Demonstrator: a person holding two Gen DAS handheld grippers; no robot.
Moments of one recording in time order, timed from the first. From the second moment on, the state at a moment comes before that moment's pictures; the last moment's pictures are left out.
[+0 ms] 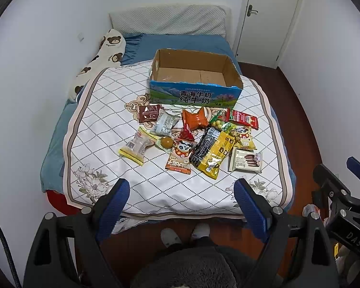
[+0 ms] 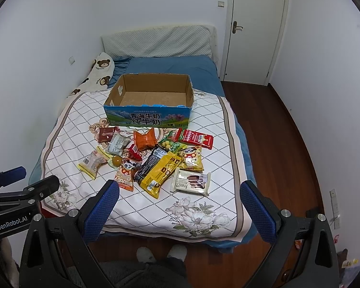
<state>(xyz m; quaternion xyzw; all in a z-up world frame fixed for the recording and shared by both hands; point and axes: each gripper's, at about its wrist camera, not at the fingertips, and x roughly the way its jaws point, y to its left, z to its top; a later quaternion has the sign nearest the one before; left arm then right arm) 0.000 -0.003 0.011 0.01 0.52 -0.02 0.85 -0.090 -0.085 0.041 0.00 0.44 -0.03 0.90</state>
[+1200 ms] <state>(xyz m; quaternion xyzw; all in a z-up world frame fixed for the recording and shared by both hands) 0.006 0.005 0.000 0.01 0.53 -0.02 0.85 -0.087 -0.086 0.036 0.01 0.45 -0.03 0.89</state>
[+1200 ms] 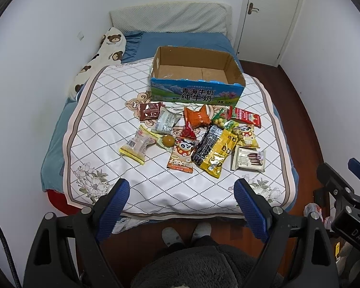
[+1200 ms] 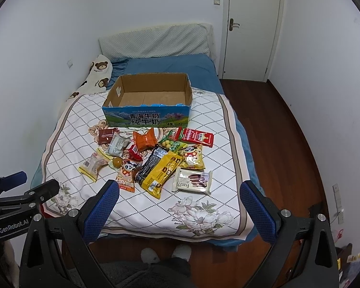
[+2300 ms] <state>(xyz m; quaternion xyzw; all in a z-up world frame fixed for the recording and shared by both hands) 0.208 0.000 -0.308 0.04 0.72 -0.03 0.69 0.137 -0.092 -0.268 0.26 0.66 0.02 0.70</state>
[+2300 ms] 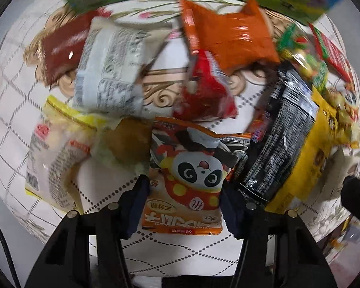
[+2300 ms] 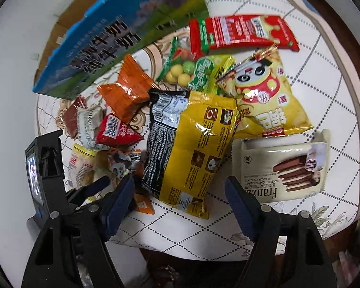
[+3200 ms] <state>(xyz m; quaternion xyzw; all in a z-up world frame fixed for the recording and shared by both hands) 0.224 0.077 -0.307 0.02 0.73 -0.06 0.68 0.190 0.011 -0.339 0.00 0.74 0.00 0.67</state>
